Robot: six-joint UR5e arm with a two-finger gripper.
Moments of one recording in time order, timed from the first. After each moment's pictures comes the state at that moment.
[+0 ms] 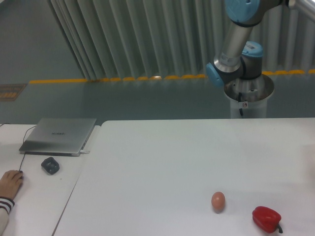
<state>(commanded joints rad) 2.75 -2.00 -1.42 -1.02 1.61 2.06</state>
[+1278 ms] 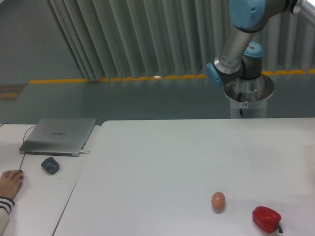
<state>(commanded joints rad) 2.73 -2.13 -1.34 -0.87 1.58 1.92</state>
